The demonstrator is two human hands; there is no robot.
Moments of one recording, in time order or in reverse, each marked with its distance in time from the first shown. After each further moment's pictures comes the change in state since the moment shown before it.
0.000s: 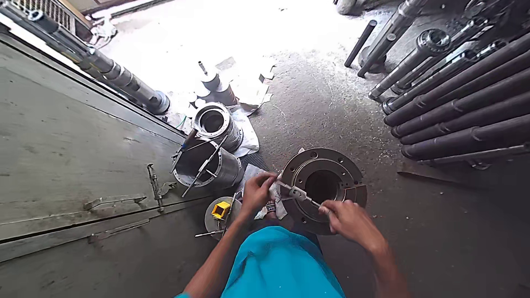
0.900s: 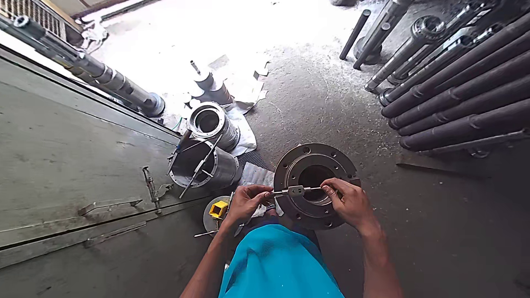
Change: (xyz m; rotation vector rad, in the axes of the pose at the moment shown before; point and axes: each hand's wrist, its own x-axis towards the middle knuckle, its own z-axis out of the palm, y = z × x) left_hand -0.029 0.000 -0.020 -0.121 -0.243 -0.061; right_hand 0.016 0.045 0.013 0.099 0.583 -0.210
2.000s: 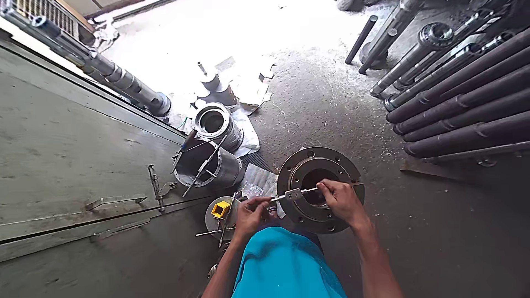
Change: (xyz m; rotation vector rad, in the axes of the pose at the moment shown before) left_hand -0.028 -0.035 0.019 -0.057 0.275 0.114; right_hand 0.027 -0.006 0.011 0.082 -0.116 0.008
